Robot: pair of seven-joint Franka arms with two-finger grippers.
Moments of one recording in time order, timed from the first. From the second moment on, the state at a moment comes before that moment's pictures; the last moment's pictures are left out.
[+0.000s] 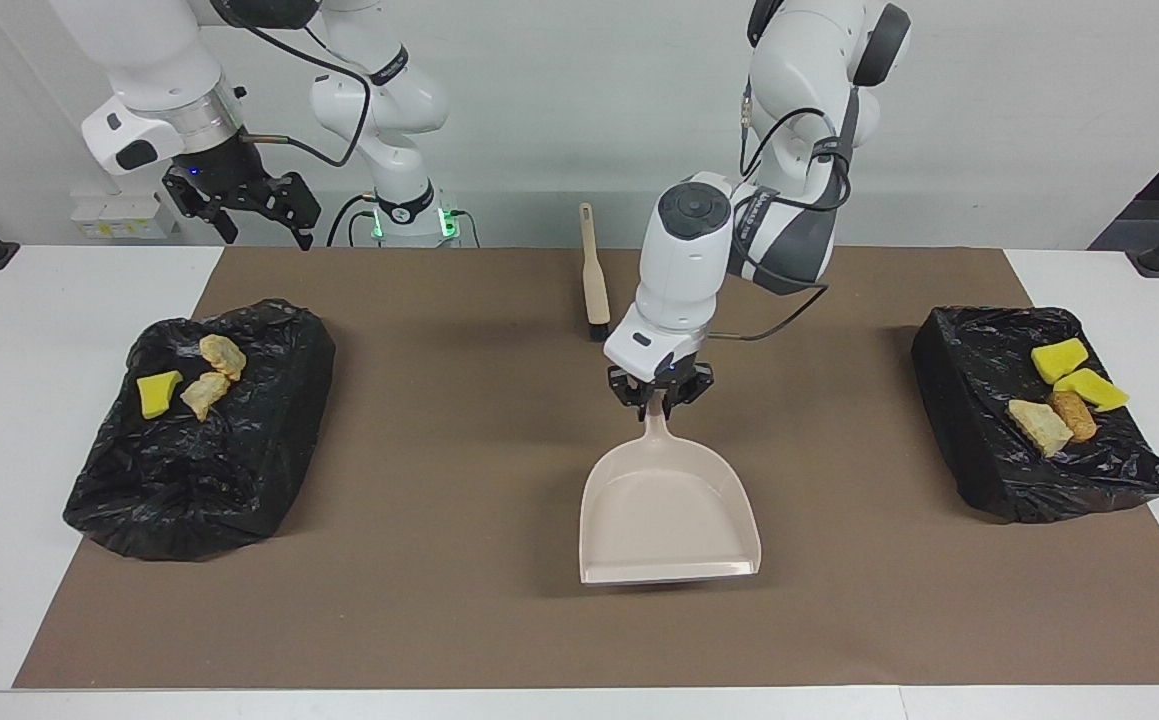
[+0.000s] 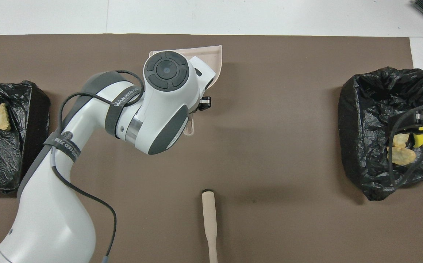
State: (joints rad) left arm -0.49 0.49 -0.12 -1.40 0.07 1.97 -0.61; right arm -0.02 -0.01 0.00 -1.51 0.00 1.42 0.12
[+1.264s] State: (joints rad) left arm -0.58 0.54 -0.11 -1.51 0.08 2.09 -0.66; right arm -0.02 -0.01 0.00 -1.51 0.00 1.42 0.12
